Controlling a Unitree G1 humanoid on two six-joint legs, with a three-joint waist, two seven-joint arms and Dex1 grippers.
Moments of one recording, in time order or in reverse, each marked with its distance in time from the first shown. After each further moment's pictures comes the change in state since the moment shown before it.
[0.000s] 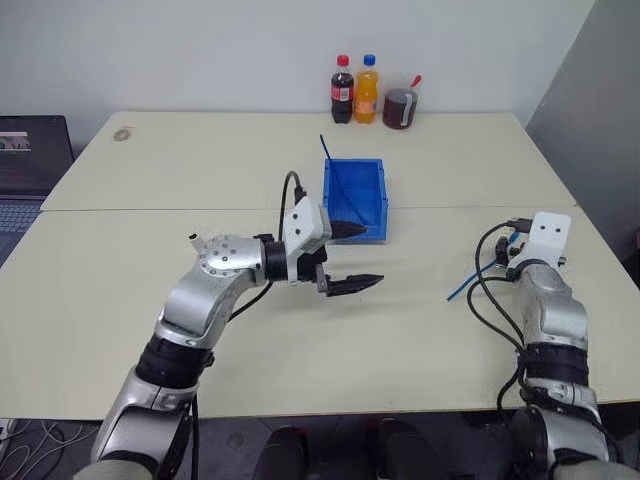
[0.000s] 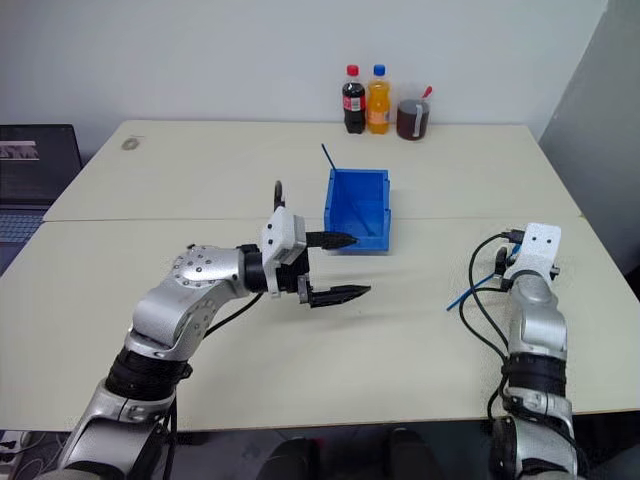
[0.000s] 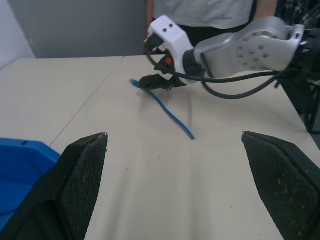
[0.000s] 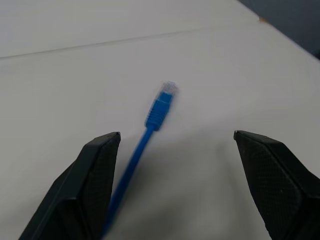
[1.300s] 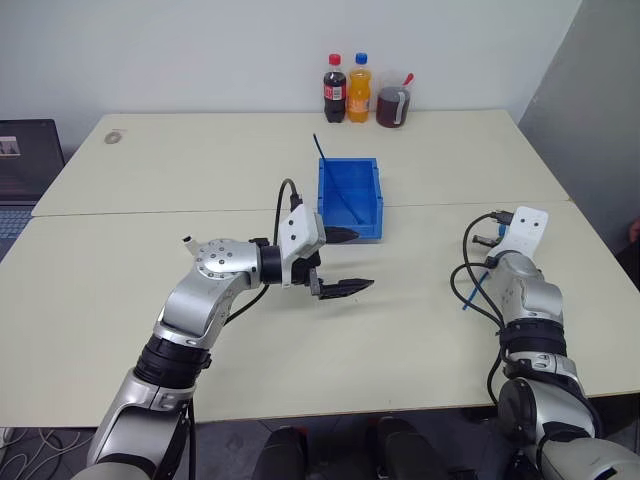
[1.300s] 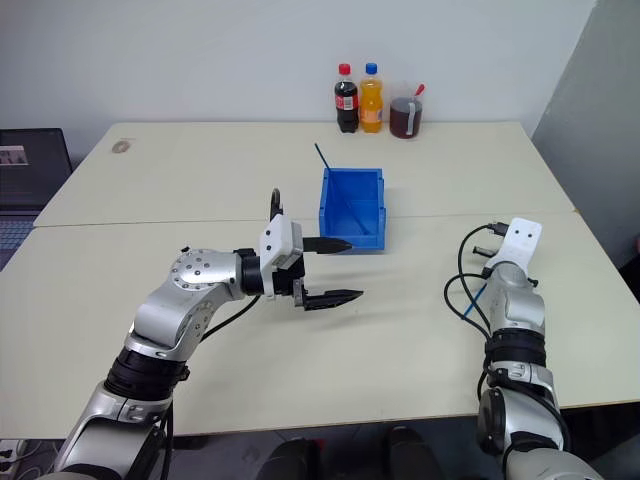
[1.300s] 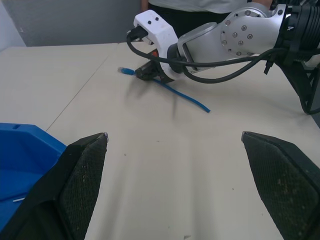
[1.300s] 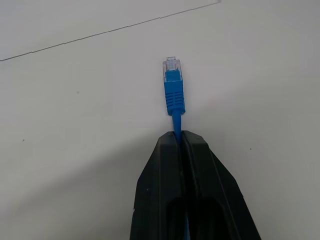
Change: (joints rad) left arm 0.050 0.021 0.002 0.032 0.051 -0.038 -0.007; right arm -0.075 0.016 0.073 0.131 0.053 -0.069 -0.036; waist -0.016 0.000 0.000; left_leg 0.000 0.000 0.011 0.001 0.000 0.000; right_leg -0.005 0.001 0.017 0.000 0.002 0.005
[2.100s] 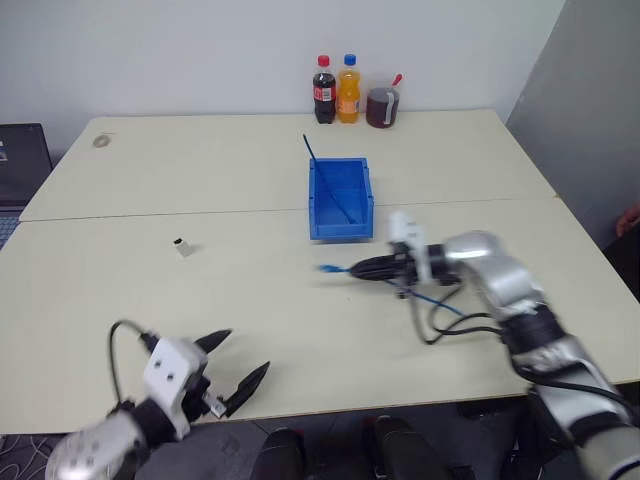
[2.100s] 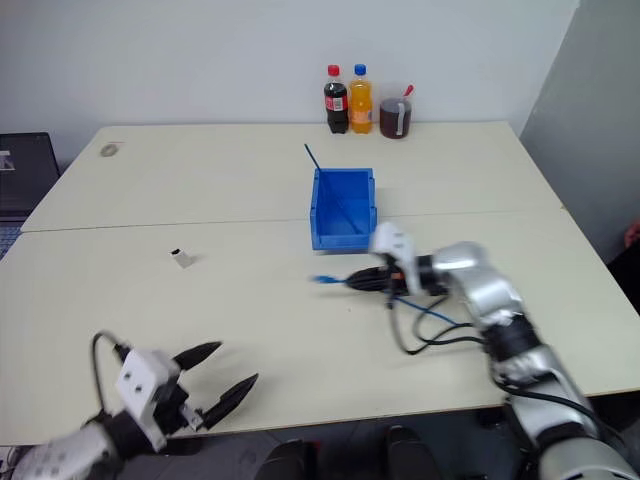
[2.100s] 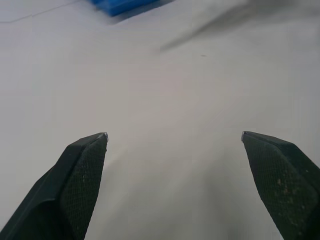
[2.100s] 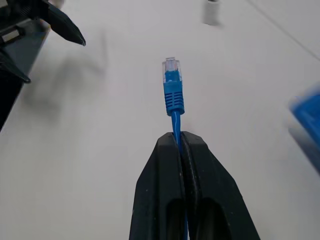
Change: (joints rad) left arm 1.243 -0.130 0.487 -0.658 0.058 -0.071 0.383; right arm -0.137 -0.059 0.729 -0.137 0.076 -0.244 1.383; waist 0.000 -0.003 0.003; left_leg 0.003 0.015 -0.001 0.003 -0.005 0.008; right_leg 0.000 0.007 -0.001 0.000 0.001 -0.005
